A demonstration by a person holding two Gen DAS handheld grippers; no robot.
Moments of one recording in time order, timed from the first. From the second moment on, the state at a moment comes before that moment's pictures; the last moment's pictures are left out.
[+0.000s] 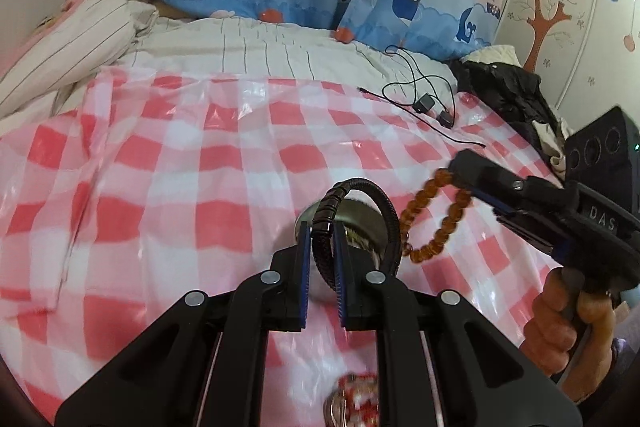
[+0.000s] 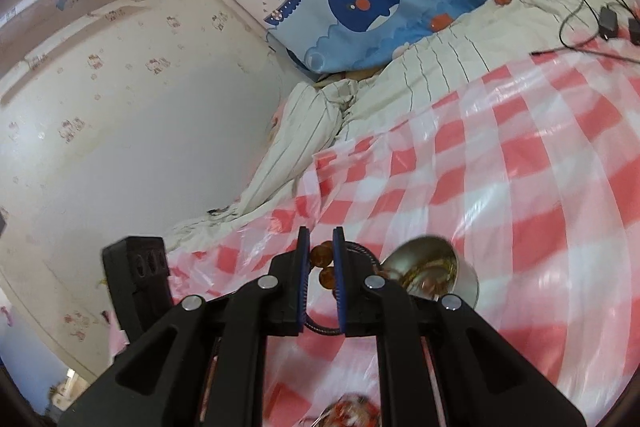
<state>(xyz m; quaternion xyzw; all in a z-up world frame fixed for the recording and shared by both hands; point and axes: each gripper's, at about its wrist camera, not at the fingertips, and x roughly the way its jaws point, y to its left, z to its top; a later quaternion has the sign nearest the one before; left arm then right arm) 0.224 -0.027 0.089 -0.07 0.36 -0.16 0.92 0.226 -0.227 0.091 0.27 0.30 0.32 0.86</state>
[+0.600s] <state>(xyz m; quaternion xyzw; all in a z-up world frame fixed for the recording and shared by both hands) 0.164 0.003 0.047 -0.04 0.43 -0.16 0.89 0.143 -0.235 0.048 0.19 0.41 0.25 0.85</state>
